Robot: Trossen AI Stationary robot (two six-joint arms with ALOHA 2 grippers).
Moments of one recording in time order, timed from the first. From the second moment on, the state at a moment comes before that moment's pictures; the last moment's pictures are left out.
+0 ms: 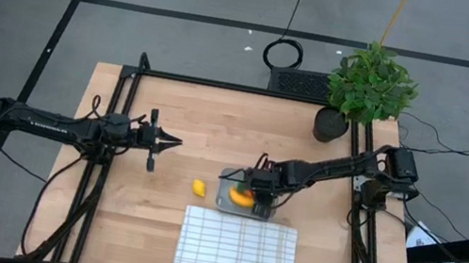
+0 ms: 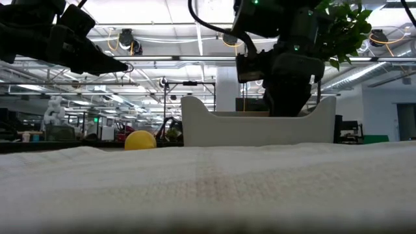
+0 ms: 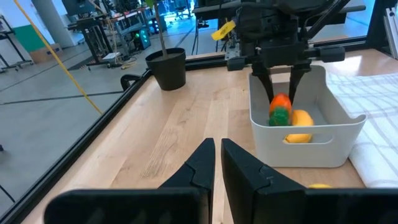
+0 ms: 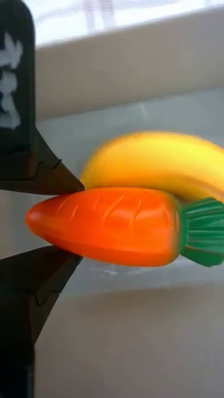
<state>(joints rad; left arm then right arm) 0.07 0.59 0.16 0.26 -0.09 0.16 0.13 1.77 1.11 -0.63 0.00 0.32</state>
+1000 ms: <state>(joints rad) 0.07 0.59 0.16 0.24 -0.09 0.16 0.11 1.85 1.11 -0.59 0.00 0.29</state>
